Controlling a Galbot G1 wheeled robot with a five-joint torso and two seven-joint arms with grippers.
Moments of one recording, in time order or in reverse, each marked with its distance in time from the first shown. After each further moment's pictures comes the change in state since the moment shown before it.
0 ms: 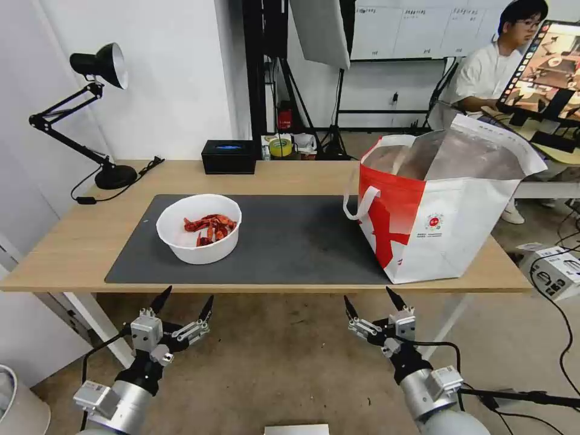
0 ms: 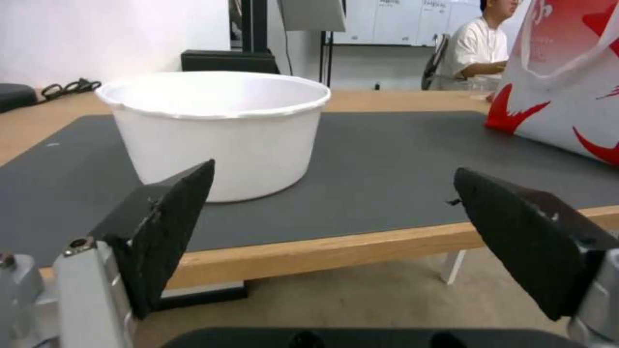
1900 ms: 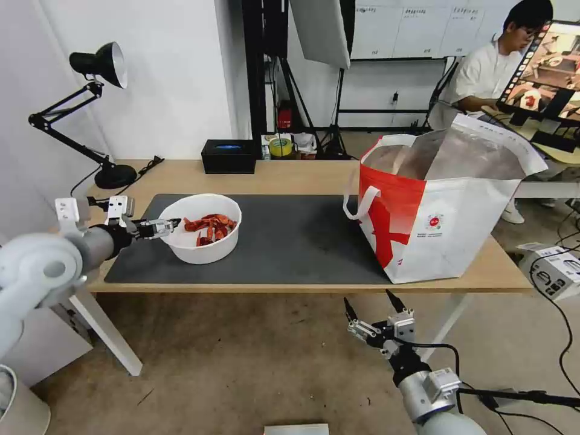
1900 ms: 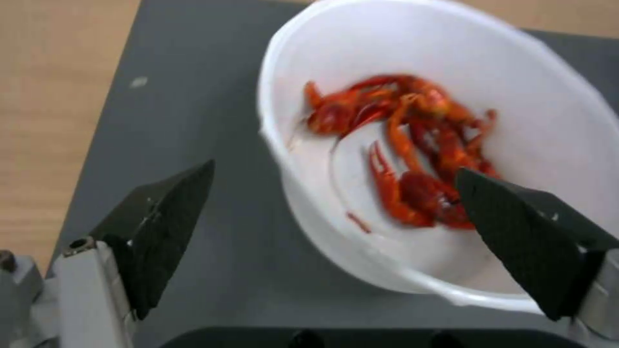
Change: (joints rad) left arm -0.960 0.579 0.251 0.354 -1.020 0.863 -0.402; right arm 0.002 0.004 -0.003 0.000 -0.004 -0.008 0.007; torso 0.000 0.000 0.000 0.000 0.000
